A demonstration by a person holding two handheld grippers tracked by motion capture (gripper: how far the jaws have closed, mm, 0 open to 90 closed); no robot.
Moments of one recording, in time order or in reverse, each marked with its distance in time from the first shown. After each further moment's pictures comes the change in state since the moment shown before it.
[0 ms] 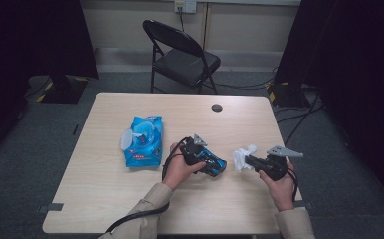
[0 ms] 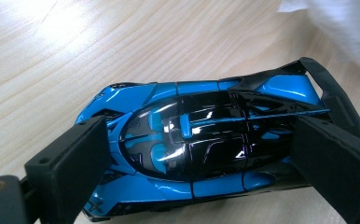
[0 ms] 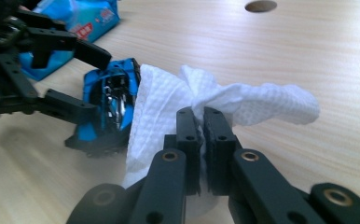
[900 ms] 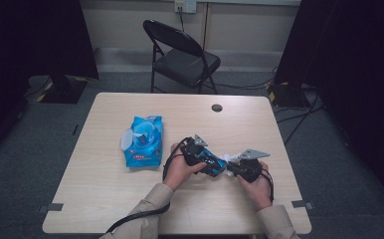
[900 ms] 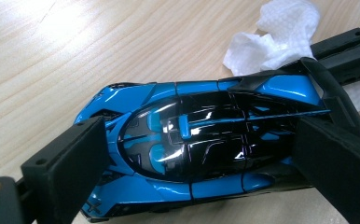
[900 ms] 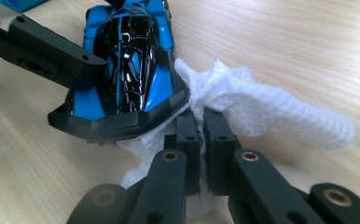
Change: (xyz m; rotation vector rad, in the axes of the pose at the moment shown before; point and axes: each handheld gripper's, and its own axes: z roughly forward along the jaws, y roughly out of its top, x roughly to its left) left arm -0.002 0.001 0.001 0.010 0.007 0.004; right arm 0.033 -0.014 0.059 0.153 0.022 -0.151
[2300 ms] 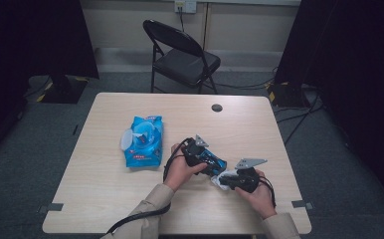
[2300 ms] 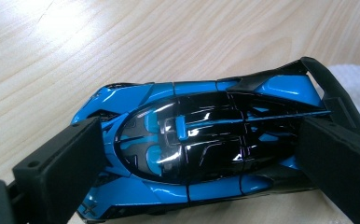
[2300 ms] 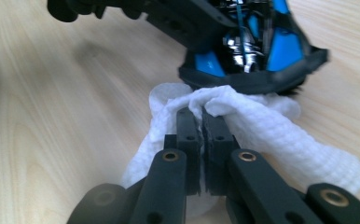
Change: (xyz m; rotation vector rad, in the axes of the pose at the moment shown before) left arm -0.002 0.000 0.001 0.002 0.003 0.007; right arm 0.027 -0.010 -0.011 0.065 0.241 -0.015
